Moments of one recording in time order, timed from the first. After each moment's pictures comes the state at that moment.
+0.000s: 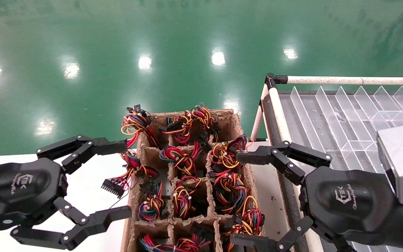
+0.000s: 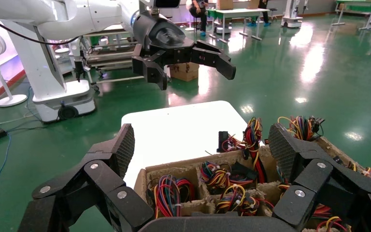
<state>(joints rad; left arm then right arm) -1.09 0.54 0.43 -1.22 0.60 1.40 -0.10 1.07 -0.61 -0.28 1.28 -0.73 -1.49 0.19</state>
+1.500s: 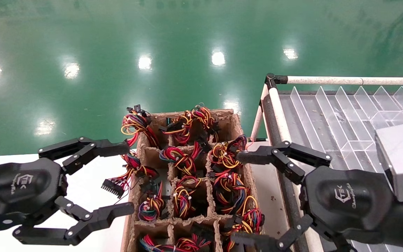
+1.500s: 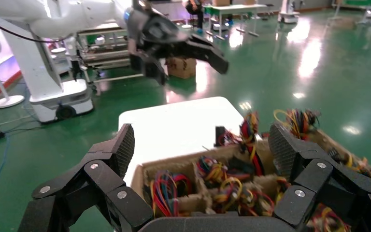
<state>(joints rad) -1.09 0.54 0.43 -1.22 0.60 1.40 -0.10 1.08 -0.61 -0.29 1.25 -0.76 -1.49 0.17</state>
